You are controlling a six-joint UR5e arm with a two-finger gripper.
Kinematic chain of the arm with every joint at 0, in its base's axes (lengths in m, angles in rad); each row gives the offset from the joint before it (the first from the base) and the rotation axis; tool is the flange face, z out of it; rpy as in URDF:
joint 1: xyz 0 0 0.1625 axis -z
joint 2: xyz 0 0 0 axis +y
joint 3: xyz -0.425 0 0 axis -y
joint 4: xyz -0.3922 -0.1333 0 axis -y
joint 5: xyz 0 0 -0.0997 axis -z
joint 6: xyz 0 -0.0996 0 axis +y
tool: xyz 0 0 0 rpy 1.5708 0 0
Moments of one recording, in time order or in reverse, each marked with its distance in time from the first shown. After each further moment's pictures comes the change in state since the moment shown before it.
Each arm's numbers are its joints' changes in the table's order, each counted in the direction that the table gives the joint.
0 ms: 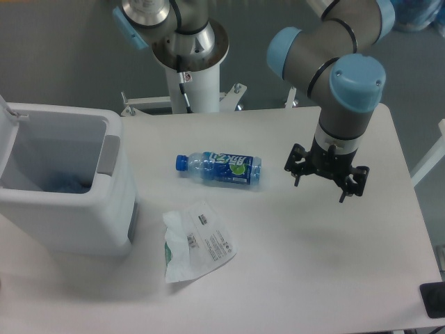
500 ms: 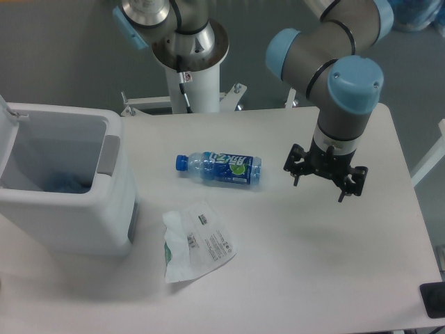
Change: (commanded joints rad) arm 0.002 -0.008 -0.035 0.008 0.008 0.008
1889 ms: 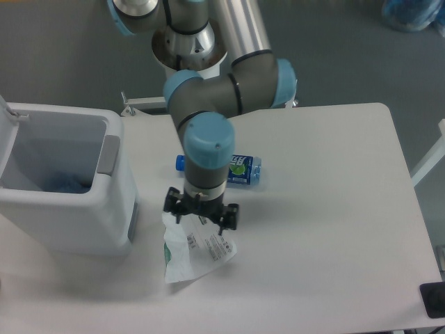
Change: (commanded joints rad) arm 0.397 0.070 -0.114 0.138 -0.081 0.554
